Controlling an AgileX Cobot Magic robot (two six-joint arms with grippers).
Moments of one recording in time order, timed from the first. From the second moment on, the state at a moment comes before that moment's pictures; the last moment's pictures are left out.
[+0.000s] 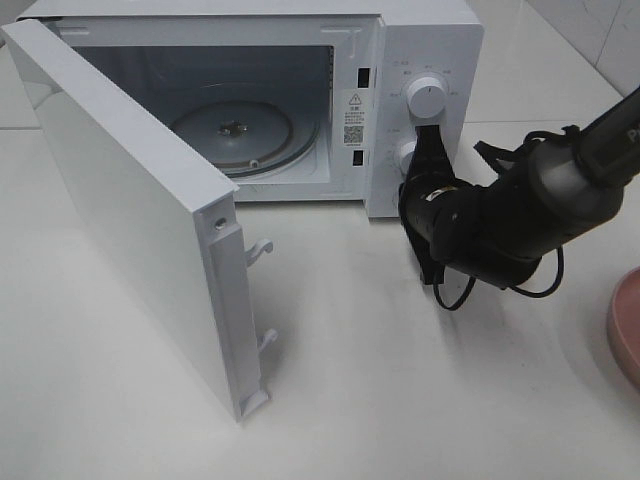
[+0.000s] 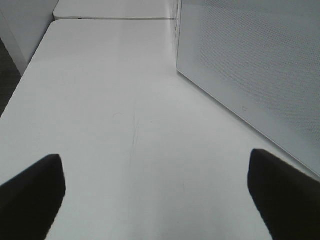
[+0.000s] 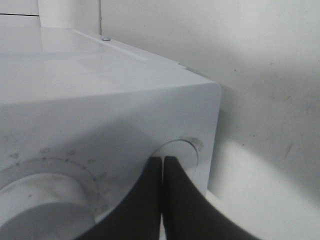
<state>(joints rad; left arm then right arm) 0.00 -0.01 -0.50 -0.04 1.05 0.03 0.55 2.06 -0.87 0.81 -0.79 1.16</state>
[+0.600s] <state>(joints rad) 0.00 -0.01 -0.50 -0.04 1.05 0.03 0.55 1.86 -0.66 0.61 -0.53 1.09</state>
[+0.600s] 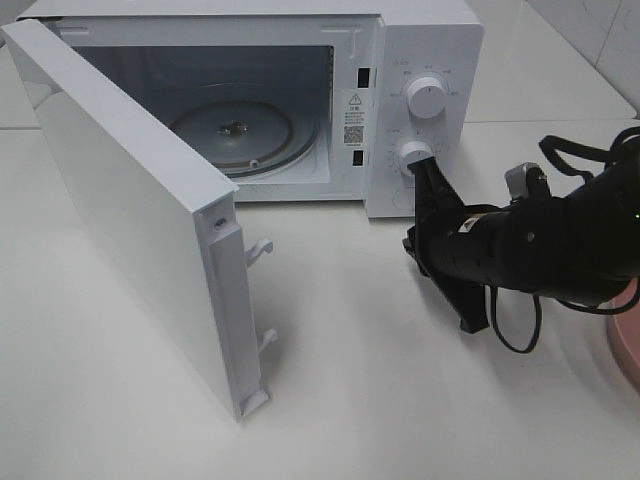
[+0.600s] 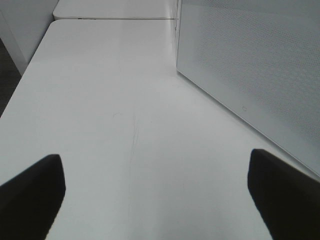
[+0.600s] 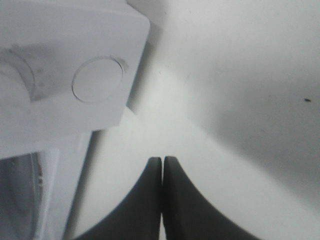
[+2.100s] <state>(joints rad) 0.00 -0.01 -0.50 -0.04 1.05 0.03 0.39 1.40 -0.79 0.16 0.73 0.02</state>
